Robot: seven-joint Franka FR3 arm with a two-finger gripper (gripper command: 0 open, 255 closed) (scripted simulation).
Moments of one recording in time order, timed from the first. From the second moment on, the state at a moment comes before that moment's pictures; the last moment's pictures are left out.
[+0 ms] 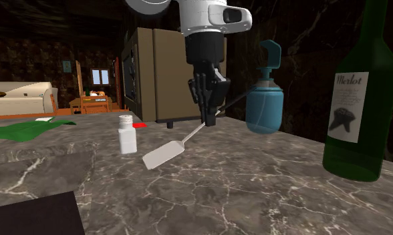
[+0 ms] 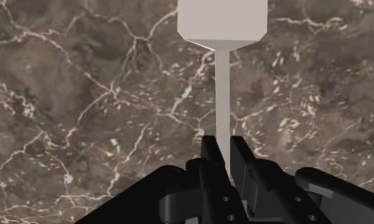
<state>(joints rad) -0.06 -0.16 -0.28 -2.28 -0.04 2.19 -0.09</state>
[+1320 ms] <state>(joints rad) 0.15 -0.11 0.02 -2.23 -0.03 2.18 0.42</state>
